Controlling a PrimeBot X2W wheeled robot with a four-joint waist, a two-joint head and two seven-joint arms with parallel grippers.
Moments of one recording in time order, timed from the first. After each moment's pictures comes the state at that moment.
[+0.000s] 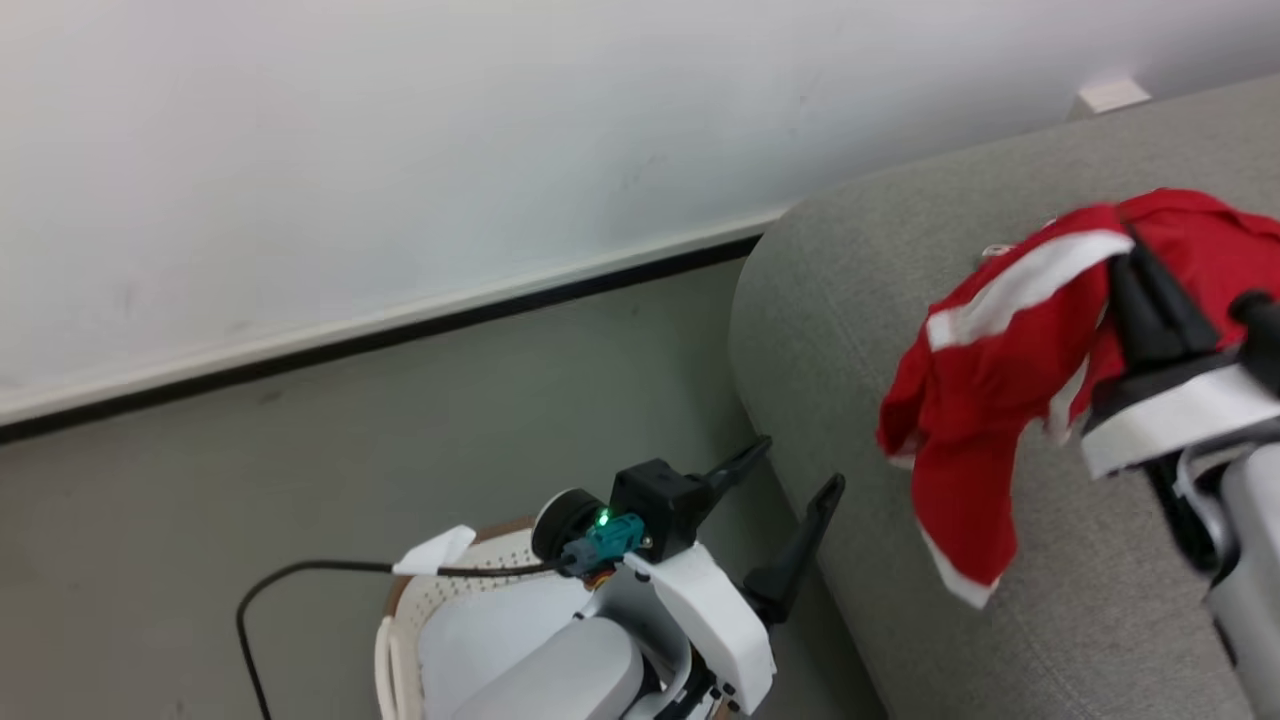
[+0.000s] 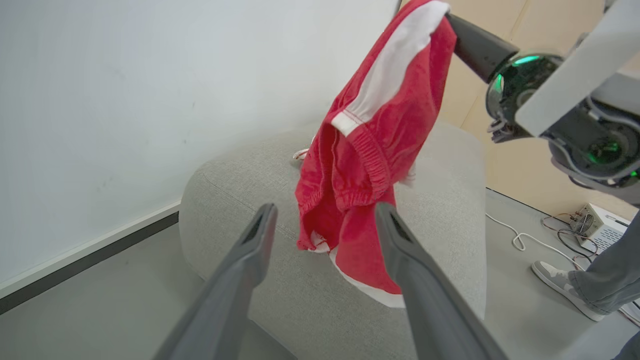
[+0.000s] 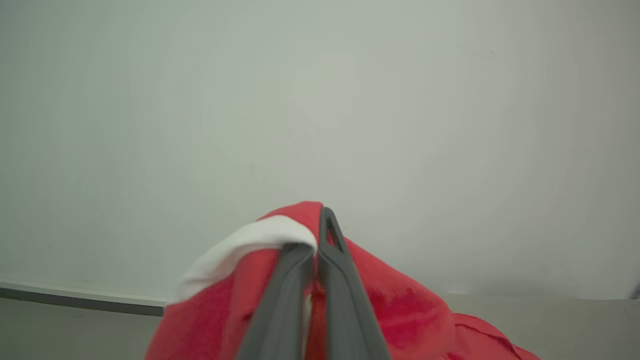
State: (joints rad) left arm -0.58 0.09 -0.89 0.32 -0.57 0.06 -0.15; right arm -0.62 -0.30 0.27 0.43 0.36 0.13 -0.23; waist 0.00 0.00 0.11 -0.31
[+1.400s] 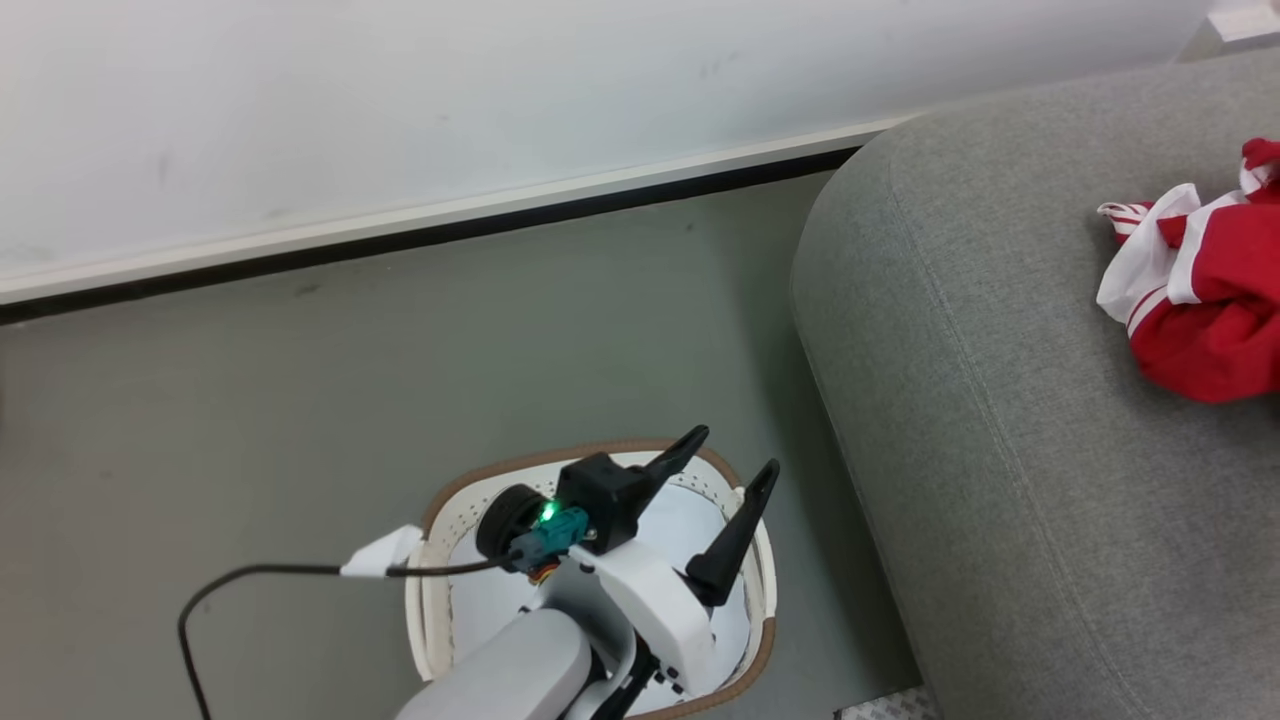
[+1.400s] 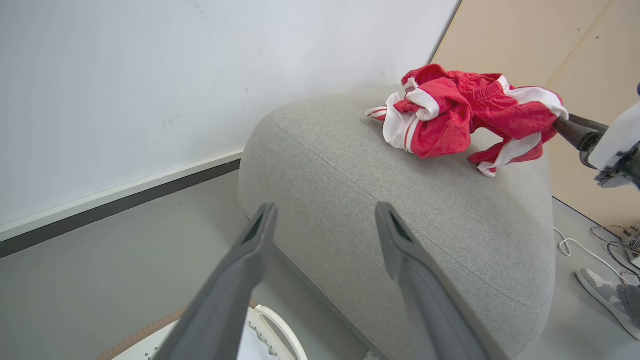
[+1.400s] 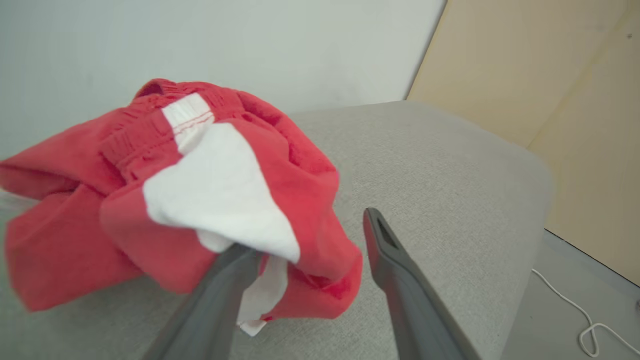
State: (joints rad) left arm -0.59 0.16 -0.88 0.34 -0.59 0.06 -0.17; right arm -0.62 -0.28 -0.66 0.90 -0.15 0.13 -0.26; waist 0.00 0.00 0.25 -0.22
